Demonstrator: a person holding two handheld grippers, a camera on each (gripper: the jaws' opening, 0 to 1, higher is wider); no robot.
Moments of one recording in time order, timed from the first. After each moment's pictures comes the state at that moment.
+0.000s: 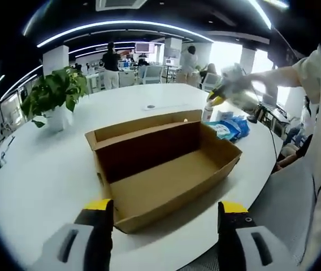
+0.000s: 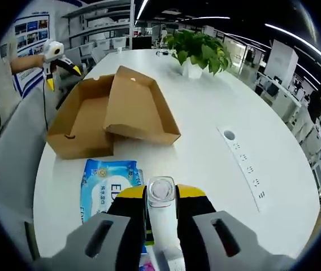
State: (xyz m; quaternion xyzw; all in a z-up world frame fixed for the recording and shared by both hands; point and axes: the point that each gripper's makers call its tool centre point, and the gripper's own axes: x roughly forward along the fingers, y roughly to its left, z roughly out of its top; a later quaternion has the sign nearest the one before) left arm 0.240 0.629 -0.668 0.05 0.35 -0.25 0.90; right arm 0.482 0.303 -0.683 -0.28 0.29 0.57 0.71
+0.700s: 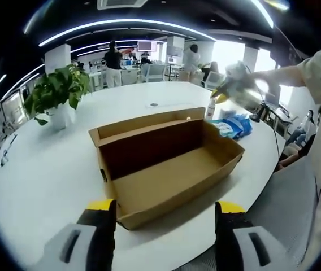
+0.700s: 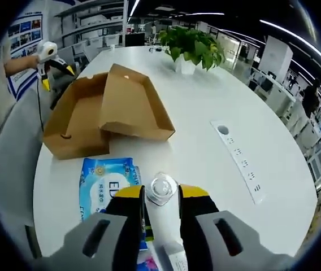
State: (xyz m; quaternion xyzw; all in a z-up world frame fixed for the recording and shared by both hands) left arm 0.236 0.636 -0.670 0.05 0.35 -0.24 0.90; right arm 0.483 0.301 -0.679 -0.28 0.30 0.55 0.73
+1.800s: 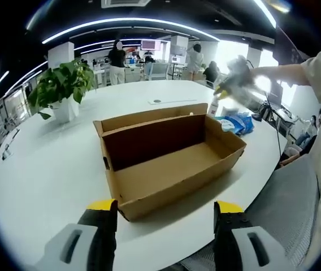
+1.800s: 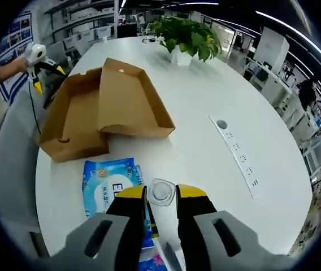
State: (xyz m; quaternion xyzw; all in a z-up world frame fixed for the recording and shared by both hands) left arm 0.226 0.643 -0.679 0.04 0.36 -0.23 0.90; right arm 0.469 0.308 -0.671 -0.33 0.32 0.54 0.71
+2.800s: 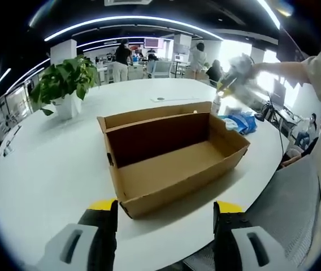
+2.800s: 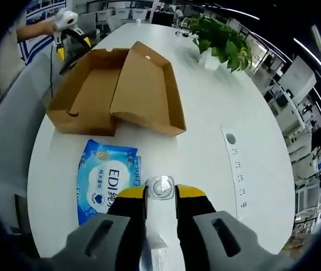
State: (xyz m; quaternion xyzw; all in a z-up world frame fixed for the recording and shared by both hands) left arm 0.227 0.651 -0.683 0.04 0.37 -0.22 0.90; right arm 0.471 0.310 -0.667 -0.41 0.29 0.57 0.65
